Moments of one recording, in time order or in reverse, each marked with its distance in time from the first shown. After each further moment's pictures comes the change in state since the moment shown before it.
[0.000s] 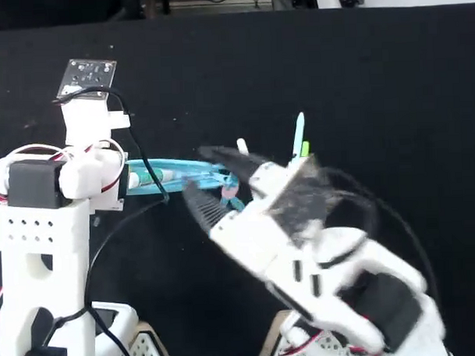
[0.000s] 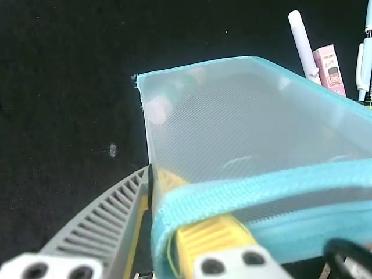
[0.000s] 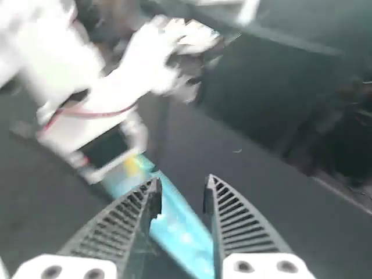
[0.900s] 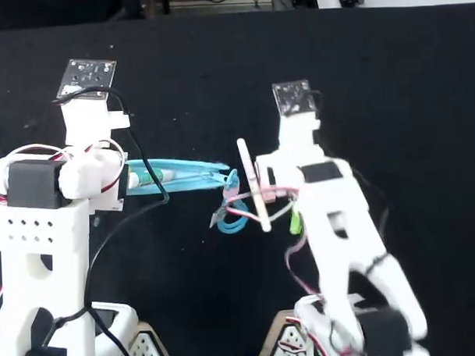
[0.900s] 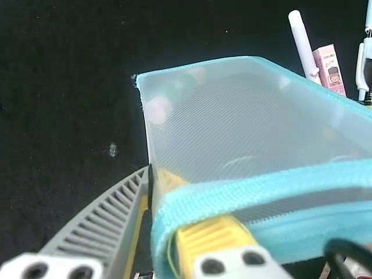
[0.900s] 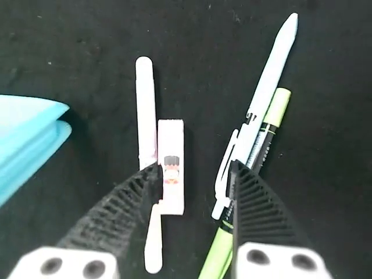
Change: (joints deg) left arm 0.0 0.0 0.0 0.0 0.0; right arm 34.5 43.2 18.1 -14.9 -8.6
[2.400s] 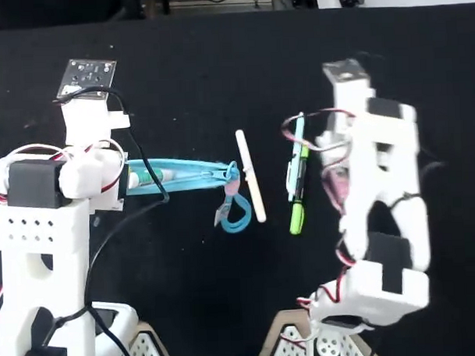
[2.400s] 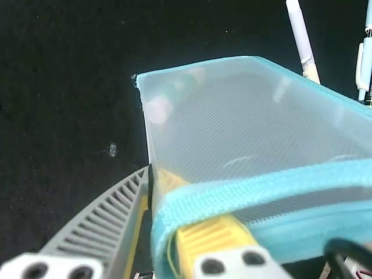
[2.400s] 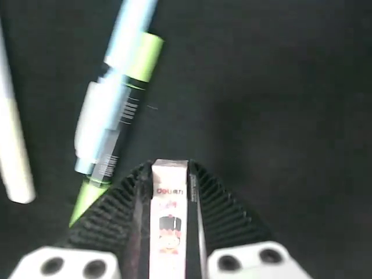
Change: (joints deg) left arm 0.0 0.0 0.0 0.0 0.0; right arm 22.7 27.1 -34.4 26.8 22.9
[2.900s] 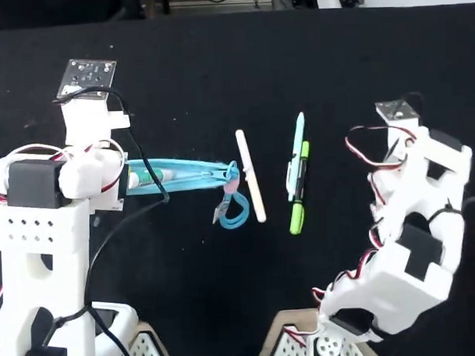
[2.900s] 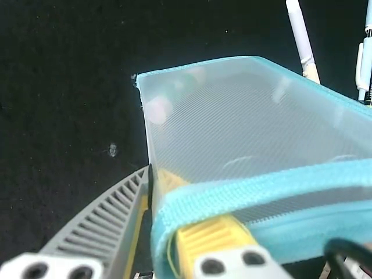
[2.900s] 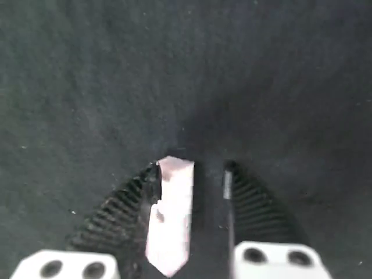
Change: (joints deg) left arm 0.0 0.0 0.0 0.0 0.0; right arm 18.7 7.2 5.7 -5.5 18.8
